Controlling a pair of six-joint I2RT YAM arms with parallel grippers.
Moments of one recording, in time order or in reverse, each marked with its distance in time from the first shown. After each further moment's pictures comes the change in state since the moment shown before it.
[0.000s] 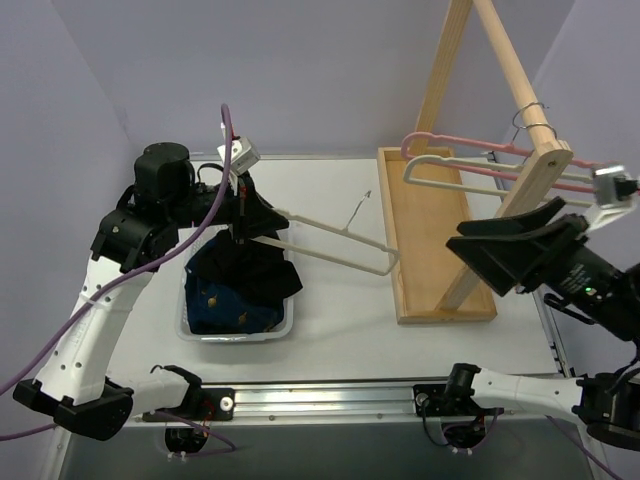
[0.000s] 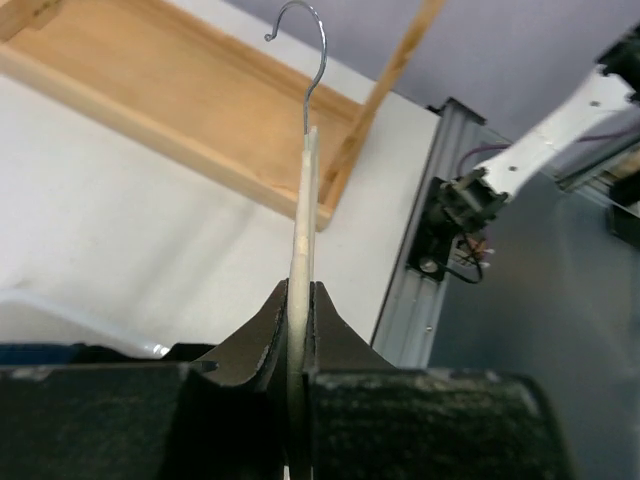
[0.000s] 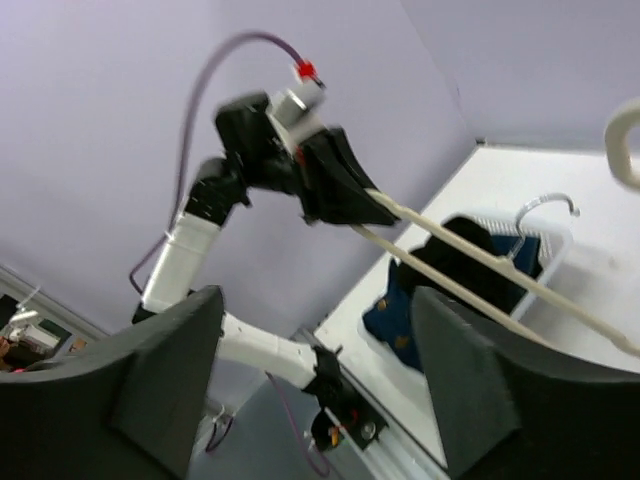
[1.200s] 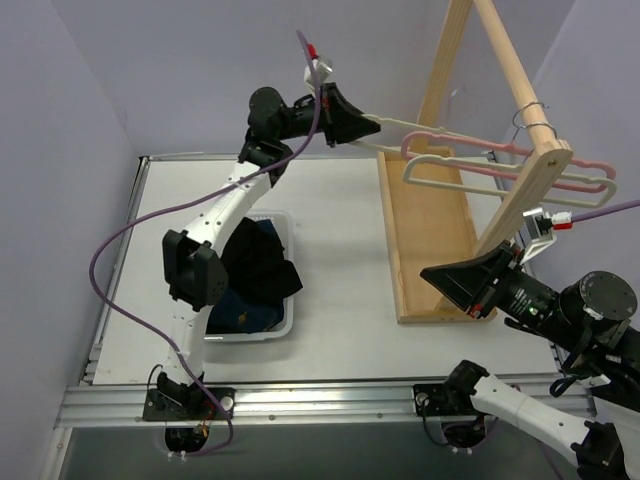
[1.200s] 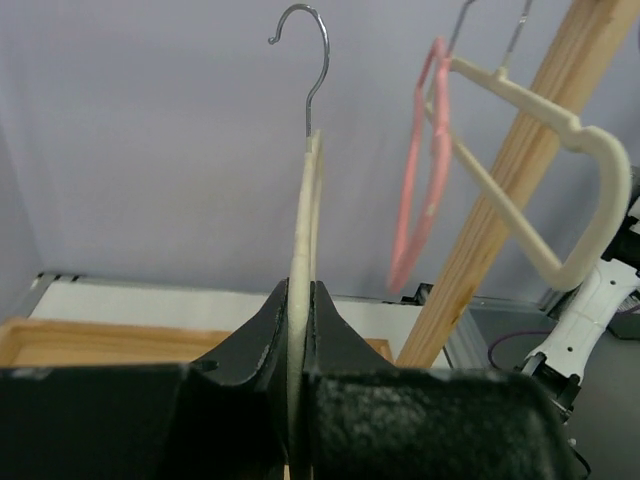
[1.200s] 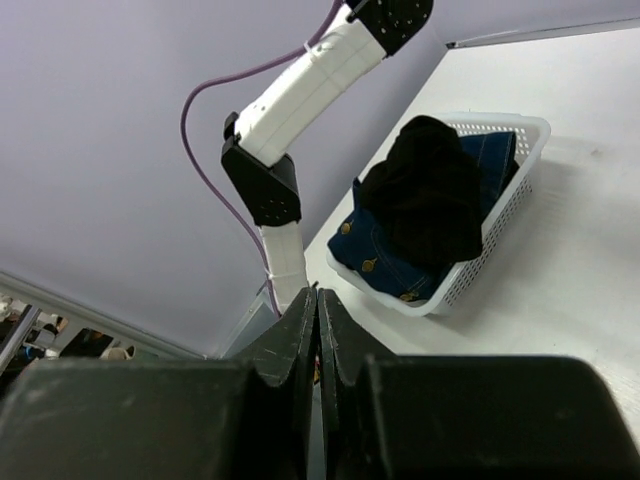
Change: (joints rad) left arm -0.052 0.945 0.572 1.213 0.196 -0.595; right arm -0.318 -0.220 -0.434 0.087 -0.333 0.099
